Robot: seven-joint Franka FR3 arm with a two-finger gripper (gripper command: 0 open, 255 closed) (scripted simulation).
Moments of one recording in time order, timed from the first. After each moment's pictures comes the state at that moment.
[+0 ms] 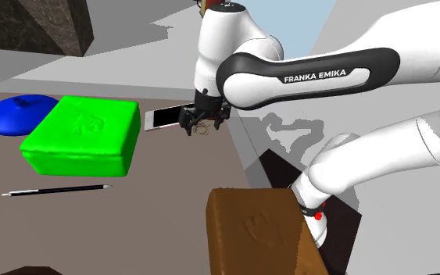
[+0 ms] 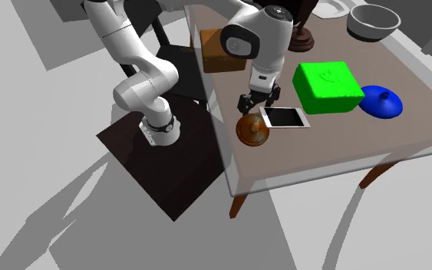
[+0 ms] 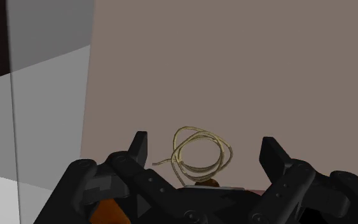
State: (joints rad) arm -0.05 -0.52 0.56 -2.48 0.19 2.04 0.74
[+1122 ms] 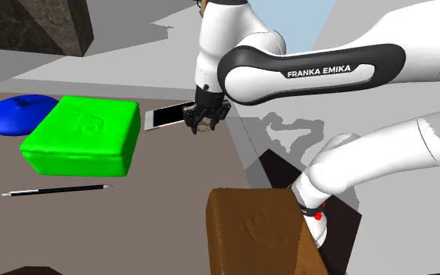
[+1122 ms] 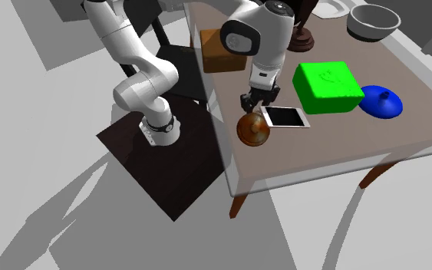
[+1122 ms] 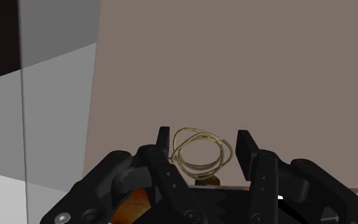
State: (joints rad) arm -0.05 -0.53 0.55 -2.46 0.19 2.01 0.73
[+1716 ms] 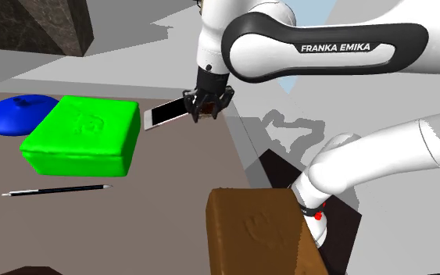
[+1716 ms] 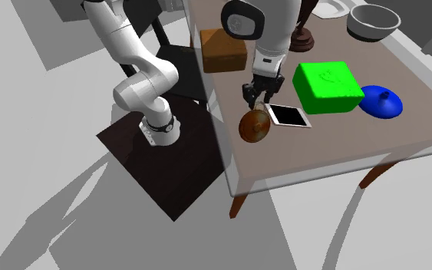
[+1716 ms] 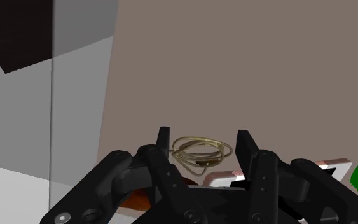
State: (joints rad) arm -0.05 -0.56 0.52 -2.36 0.18 1.89 0.73
